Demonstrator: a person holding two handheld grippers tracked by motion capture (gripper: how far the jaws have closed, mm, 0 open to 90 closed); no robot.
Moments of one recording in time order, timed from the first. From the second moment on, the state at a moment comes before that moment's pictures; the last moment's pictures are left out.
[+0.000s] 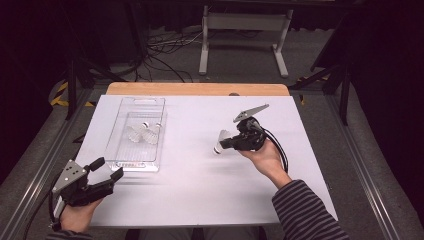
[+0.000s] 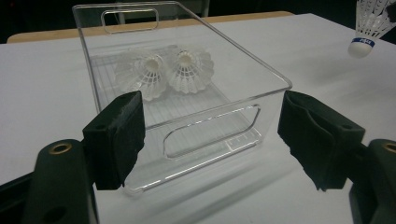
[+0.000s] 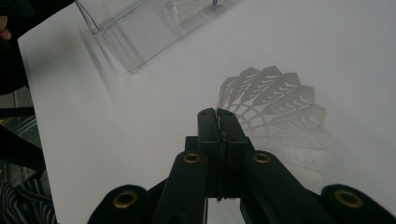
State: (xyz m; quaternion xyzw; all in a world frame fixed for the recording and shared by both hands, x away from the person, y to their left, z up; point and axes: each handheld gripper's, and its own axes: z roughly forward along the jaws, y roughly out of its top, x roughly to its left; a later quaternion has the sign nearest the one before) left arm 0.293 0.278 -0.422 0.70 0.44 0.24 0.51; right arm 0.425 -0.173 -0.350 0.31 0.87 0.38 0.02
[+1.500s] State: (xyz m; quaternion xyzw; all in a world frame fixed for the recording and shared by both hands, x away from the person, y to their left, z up) left arm 0.324 0.216 -0.404 0.74 0.38 0.19 0.52; right arm 0.423 -0.162 -0.344 0.29 0.88 0.38 0.01
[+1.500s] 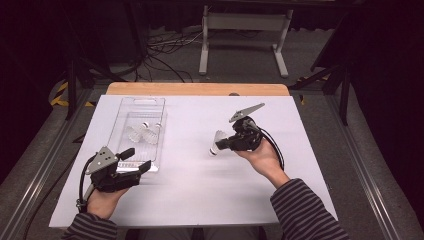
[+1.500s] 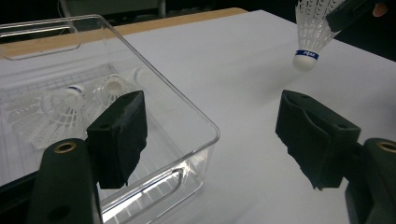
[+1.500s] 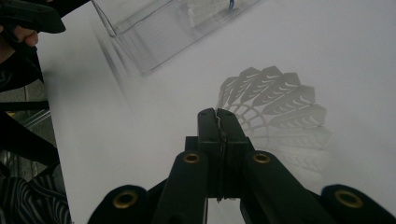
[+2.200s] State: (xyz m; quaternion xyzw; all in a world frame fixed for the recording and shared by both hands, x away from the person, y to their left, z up) left arm 0.342 0.184 -0.398 0.77 0.35 0.17 0.51; right arm 0.422 -0.157 -0.339 0.28 0.88 0.38 0.01
